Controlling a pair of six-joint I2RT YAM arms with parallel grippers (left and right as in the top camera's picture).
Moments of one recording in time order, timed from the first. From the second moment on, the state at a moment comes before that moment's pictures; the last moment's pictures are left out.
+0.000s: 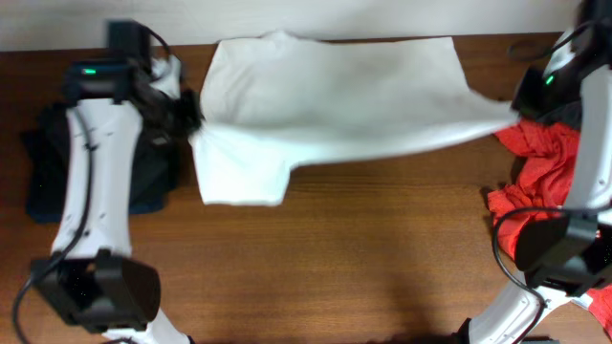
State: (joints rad) left arm -0.02 1.86 1.87 -1.35 0.25 -0.16; right arm -0.30 2.00 2.15 -1.58 -0.05 0.17
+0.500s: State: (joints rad) left arm -0.02 1.70 1.28 -1.35 0.19 -0.12; right arm -0.35 1.95 1.46 -1.48 -0.02 0.15
